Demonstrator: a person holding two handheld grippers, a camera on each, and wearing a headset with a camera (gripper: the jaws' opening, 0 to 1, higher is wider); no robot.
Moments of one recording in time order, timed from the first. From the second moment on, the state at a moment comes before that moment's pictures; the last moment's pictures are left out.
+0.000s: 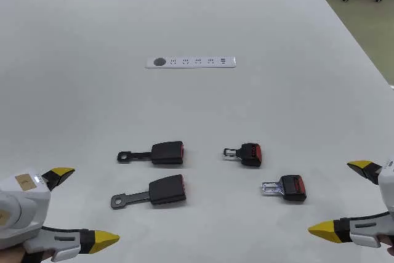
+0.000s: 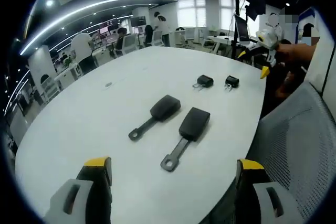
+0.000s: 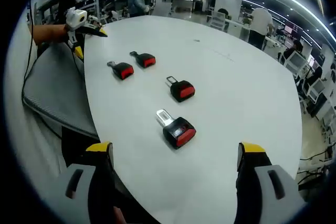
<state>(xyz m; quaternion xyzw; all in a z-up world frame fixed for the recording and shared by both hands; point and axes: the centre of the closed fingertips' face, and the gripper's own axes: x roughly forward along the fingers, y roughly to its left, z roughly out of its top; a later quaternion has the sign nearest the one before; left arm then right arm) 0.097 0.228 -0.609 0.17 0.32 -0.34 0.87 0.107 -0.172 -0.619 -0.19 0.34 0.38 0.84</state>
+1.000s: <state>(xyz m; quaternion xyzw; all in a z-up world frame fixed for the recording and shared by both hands) 0.097 0.234 -0.609 0.16 0.33 -0.34 0.87 0.111 -0.165 -0.616 -0.21 0.33 0.38 0.84</state>
